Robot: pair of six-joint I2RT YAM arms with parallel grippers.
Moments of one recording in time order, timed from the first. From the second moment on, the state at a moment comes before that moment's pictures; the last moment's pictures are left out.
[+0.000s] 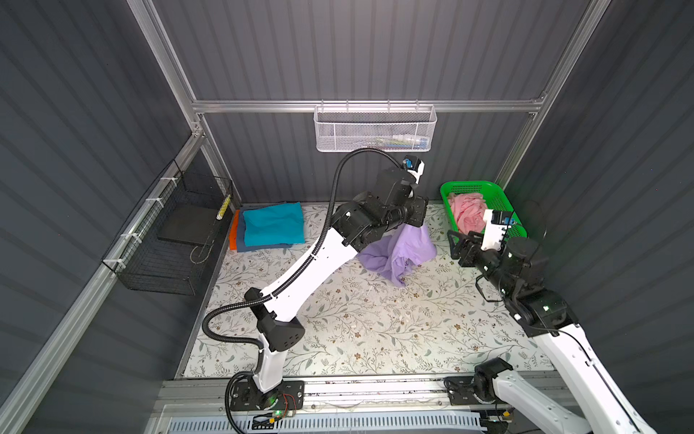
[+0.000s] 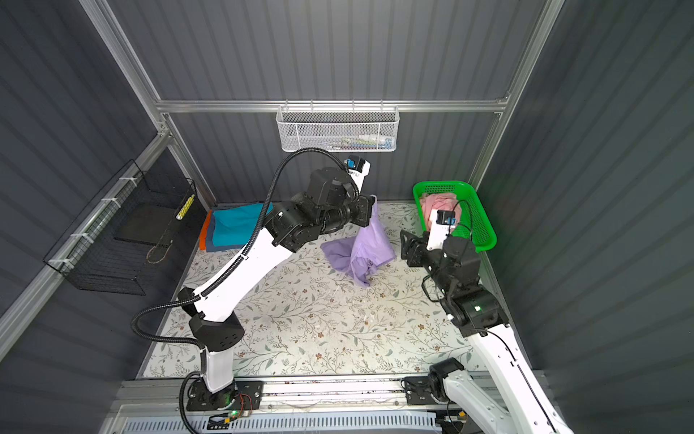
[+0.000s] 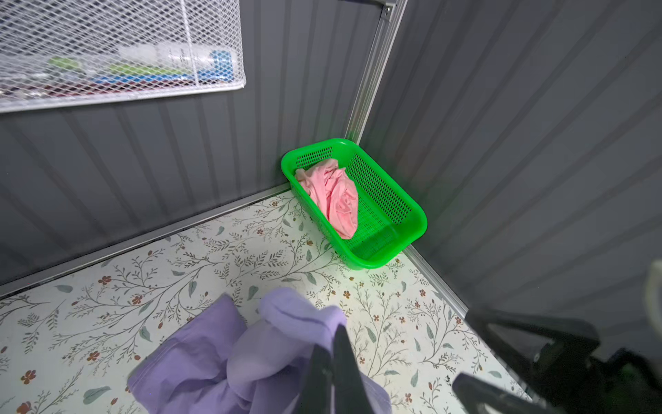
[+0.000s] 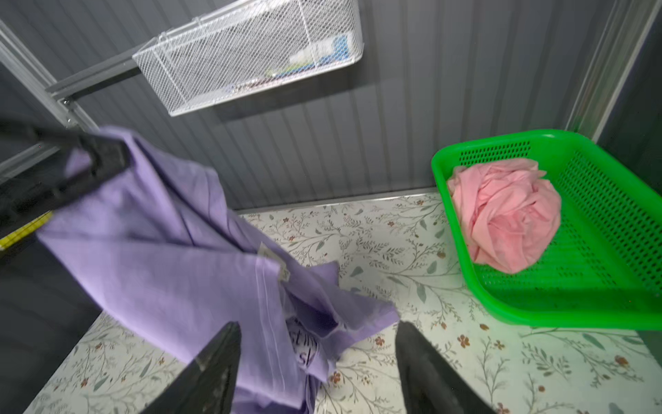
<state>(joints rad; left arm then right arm) -0.94 1.95 2.42 -0.82 -0.16 -0.30 0.33 0.79 0.94 -0.39 0.02 0.31</state>
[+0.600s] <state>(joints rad) -0.94 1.77 2.40 -0.84 -0.33 -0.25 0.77 1.30 0.72 -0.04 0.09 0.28</state>
